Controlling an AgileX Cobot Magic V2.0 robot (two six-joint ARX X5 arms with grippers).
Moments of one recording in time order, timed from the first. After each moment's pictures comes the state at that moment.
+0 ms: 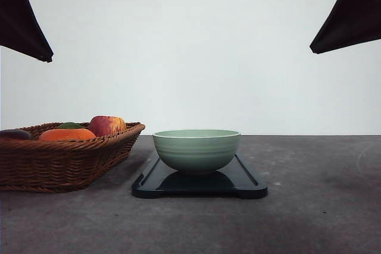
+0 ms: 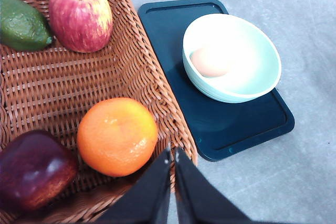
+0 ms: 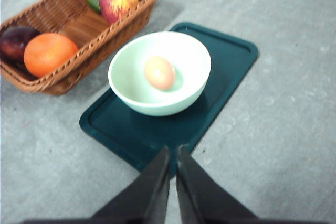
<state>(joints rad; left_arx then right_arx) -0.42 0.88 0.72 -0.45 0.13 -0.19 0.44 0.79 0.58 -0.28 -0.23 0.05</state>
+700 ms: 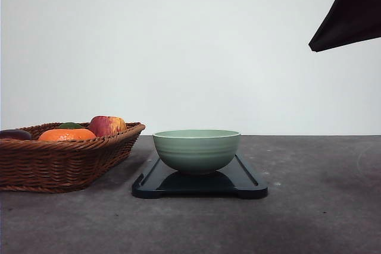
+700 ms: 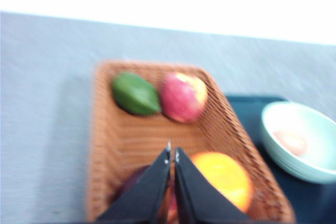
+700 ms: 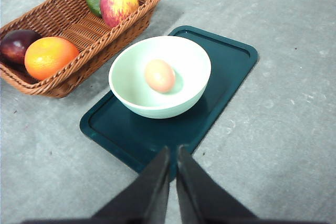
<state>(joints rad) -0.08 0.33 0.29 -0.14 0.13 -0.15 0.44 0.79 0.58 -0.27 -0.23 0.05</state>
